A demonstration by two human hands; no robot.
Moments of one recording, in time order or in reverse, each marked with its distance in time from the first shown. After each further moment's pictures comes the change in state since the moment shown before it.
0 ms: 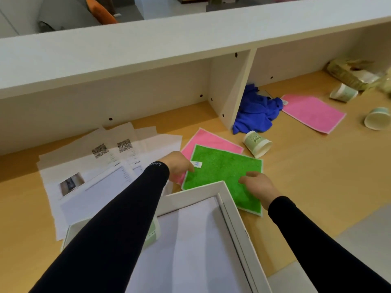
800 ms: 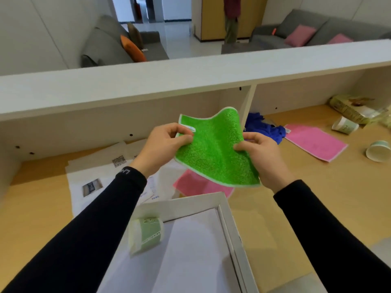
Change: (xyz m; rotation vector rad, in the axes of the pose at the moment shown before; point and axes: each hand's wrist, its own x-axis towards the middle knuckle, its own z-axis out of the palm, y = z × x) left_hand -0.118 0.021 -0.052 -0.445 0.473 0.700; right_hand -0.091 -0.108 -0.047 0.468 -0.090 -0.565
